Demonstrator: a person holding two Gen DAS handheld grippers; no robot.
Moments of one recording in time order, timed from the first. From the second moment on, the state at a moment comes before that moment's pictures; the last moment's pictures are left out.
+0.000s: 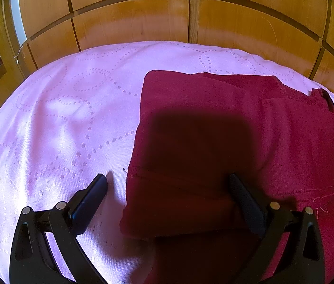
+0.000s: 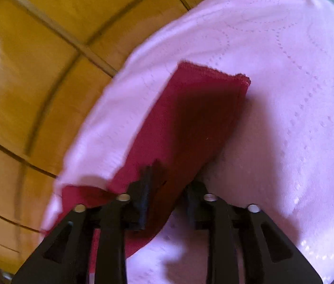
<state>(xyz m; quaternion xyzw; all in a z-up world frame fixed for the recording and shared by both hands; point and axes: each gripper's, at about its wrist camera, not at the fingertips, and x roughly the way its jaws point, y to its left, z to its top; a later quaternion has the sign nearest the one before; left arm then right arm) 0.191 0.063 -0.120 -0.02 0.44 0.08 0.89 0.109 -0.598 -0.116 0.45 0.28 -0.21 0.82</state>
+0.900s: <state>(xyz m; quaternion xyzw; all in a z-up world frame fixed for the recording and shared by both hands) 0.178 0.079 -0.101 -0.08 0.45 0.05 0.89 0.102 -0.569 -0.018 0.42 0.22 -0.16 0.86</state>
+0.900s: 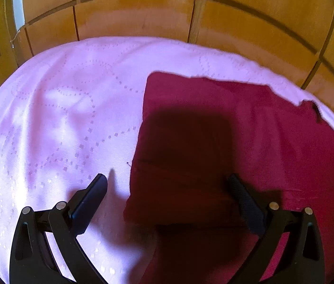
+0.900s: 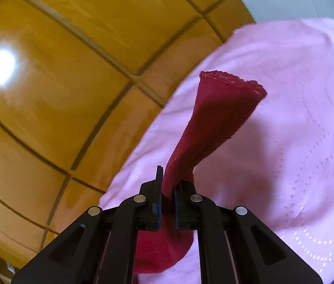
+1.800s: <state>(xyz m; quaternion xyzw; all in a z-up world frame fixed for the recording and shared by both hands) 0.111 0.126 -0.083 -0.16 0.40 0.03 0.90 0.214 -0.263 -0.001 0.29 0.33 0.13 0.89</state>
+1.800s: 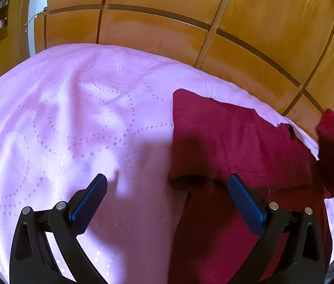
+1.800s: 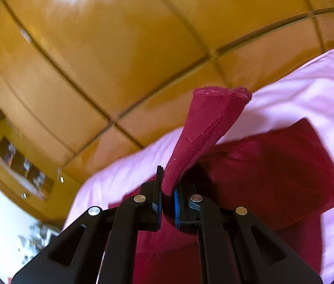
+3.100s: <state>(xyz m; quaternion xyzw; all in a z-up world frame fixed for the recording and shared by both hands) 0.203 0.003 -0.088 -0.13 0.47 -0.08 0.87 0.163 -0.411 -0.118 0.51 0.26 -0.01 0.82</state>
